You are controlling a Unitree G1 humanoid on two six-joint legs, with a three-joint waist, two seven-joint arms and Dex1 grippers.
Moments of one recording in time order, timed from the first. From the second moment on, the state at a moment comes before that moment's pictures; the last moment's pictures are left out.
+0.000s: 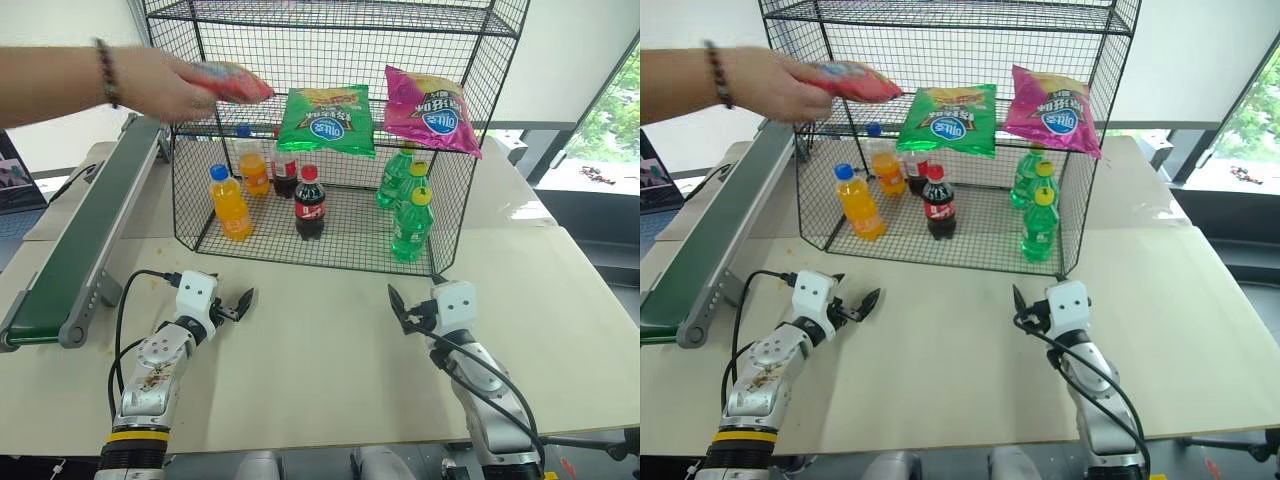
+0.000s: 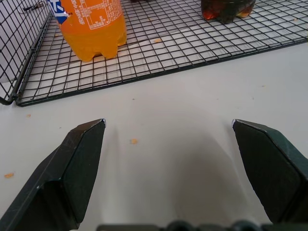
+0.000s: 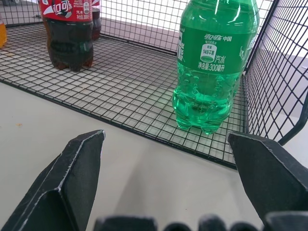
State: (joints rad) left arm -0.13 0.37 0.12 0.04 -0.14 0.18 -0.44; right arm 0.02 -0.21 0.01 -0.25 0.02 0.13 0.20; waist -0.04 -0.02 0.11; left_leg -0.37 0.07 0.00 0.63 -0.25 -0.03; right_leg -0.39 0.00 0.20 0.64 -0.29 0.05
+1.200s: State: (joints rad) left arm 0.12 0.50 0.38 -0.29 -0.61 0.51 -0.61; right arm -0.10 -0.38 -0.02 -0.26 0.13 0.16 0.42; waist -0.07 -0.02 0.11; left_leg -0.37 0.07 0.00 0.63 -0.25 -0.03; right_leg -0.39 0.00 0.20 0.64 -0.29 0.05
